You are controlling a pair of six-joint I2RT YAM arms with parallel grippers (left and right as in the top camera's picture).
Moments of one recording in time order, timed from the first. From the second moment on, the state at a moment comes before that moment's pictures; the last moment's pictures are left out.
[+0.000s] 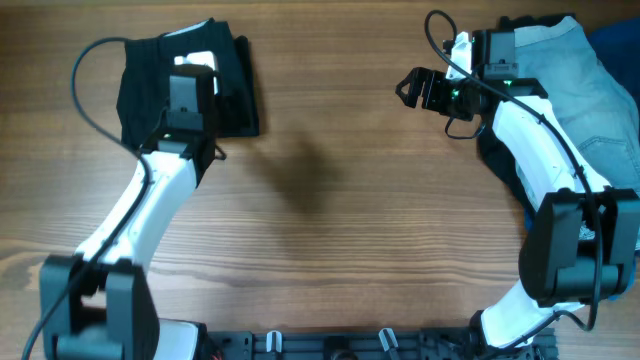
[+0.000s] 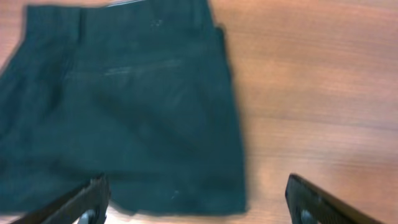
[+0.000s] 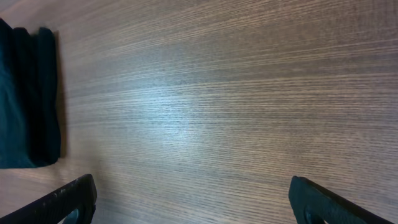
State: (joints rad) left arm -0.15 1.59 1.03 -0.18 -0.12 -0.22; right arm 0.04 1.83 1.34 -0.51 -0.37 0.26
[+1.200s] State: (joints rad) left arm 0.08 2.06 1.07 0.21 -0.13 -0.24; right arm 0.04 1.83 1.34 -0.52 -0.37 0.23
